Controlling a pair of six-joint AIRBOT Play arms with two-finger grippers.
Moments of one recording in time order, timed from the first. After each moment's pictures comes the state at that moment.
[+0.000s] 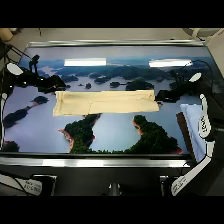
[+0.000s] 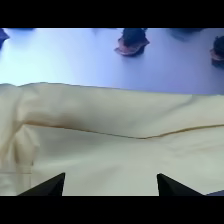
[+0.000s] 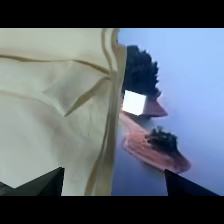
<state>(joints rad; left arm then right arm) 0.09 -1.67 1.62 1.04 -1.19 -1.47 -0.23 -1.99 1.73 -1.00 1.32 1.07</state>
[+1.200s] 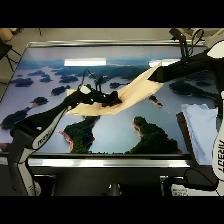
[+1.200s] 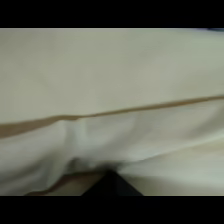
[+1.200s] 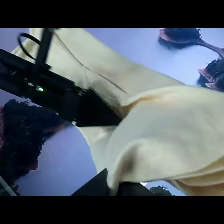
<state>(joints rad) -0.47 -2.01 1.62 0.40 -0.84 -1.40 -0.04 -1.47 1.73 -0.83 1.44 1.05</state>
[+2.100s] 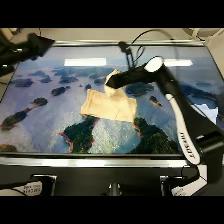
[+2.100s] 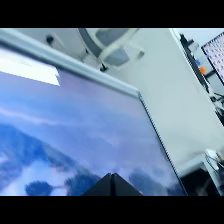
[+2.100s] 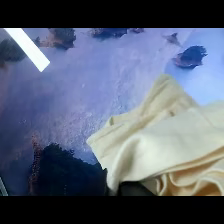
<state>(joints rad) 0.12 -1.42 1.62 0.38 -0.93 -1.17 0.35 -1.74 1.73 -0.69 1.05 1.01</state>
